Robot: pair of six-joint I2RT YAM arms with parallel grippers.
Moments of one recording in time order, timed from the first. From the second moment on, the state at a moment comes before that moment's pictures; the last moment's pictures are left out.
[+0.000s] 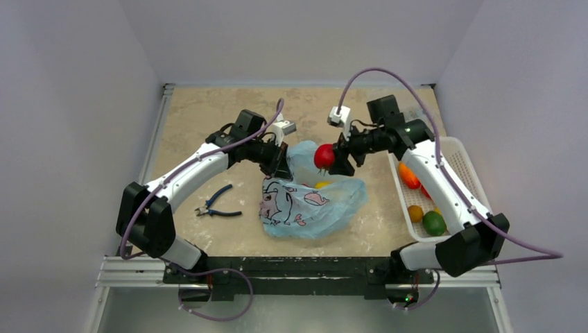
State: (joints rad) left arm -0.52 1.51 1.19 -0.57 0.74 -0.09; right arm 0.33 1.35 1.42 -0.98 -0.67 -0.52
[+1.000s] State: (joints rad) left arm -0.52 1.52 1.20 -0.56 0.75 -0.10; right arm 0.52 1.36 1.22 -0.74 -0.59 -0.44
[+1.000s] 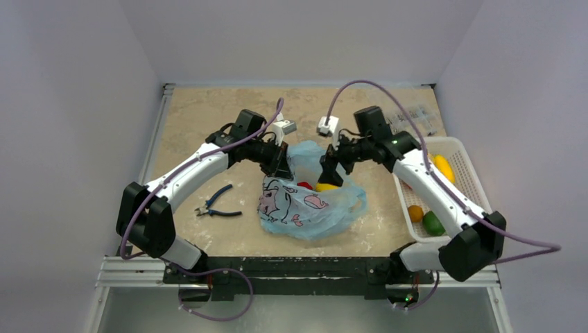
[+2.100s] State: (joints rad) left arm -0.52 1.54 1.21 -0.56 0.76 -0.10; right arm -0.31 1.57 1.17 -0.89 -0.13 -0.60
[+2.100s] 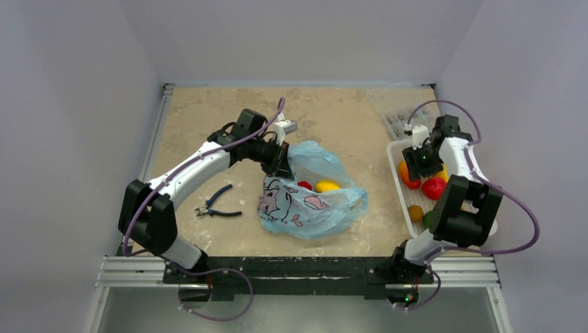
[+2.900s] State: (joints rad) left arm -0.52 1.54 1.21 -0.56 0.76 -0.10; right arm -0.25 1.59 1.09 -0.75 -0.12 -0.57
